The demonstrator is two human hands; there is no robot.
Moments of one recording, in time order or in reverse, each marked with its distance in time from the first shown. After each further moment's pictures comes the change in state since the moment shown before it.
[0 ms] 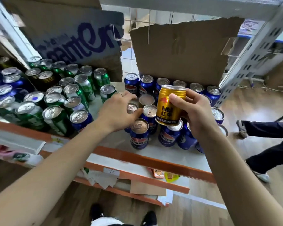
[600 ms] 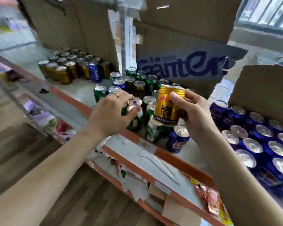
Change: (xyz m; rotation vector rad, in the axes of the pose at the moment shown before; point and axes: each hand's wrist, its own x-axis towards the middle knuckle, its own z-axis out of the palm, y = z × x) left_hand -0.154 -0.223 -0.179 0.092 0.329 -0.163; right_hand 0.013 -0.021 0.317 0.058 -0.302 -0.043
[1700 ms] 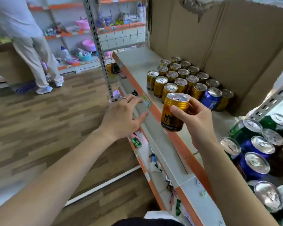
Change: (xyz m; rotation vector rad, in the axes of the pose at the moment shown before) left_hand 0.007 -0.334 -0.132 0.200 0.082 -0.520; right_hand 0.216 0.087 0.368 -0.023 -0.442 0.040
